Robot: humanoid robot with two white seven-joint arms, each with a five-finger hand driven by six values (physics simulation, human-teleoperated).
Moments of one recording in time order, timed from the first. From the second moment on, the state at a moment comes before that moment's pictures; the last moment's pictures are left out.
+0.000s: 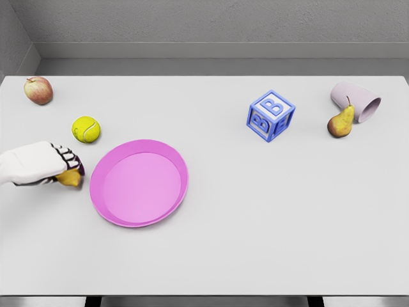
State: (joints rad) left arm -0.23 1.03 -0.36 -1.60 -0.65 -0.61 -0.37; right arm -0.02 0.00 -0.01 0.06 0.01 0.09 0.01
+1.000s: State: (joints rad) left arm -0.24 1.05 -0.30 -1.76 -0.55 -0.61 -0.38; right arm -0.02 0.00 -0.01 0.06 0.01 0.09 0.01
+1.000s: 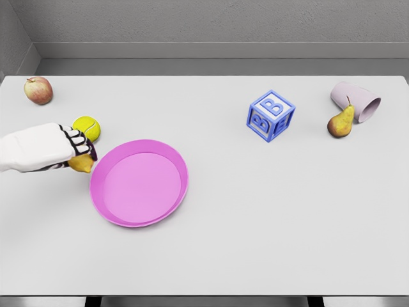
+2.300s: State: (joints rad) left arm -0.30 0.86 -0.40 -1.76 -0.57 -0.61 -0.36; right arm -0.02 0.00 -0.01 0.06 0.01 0.09 0.01
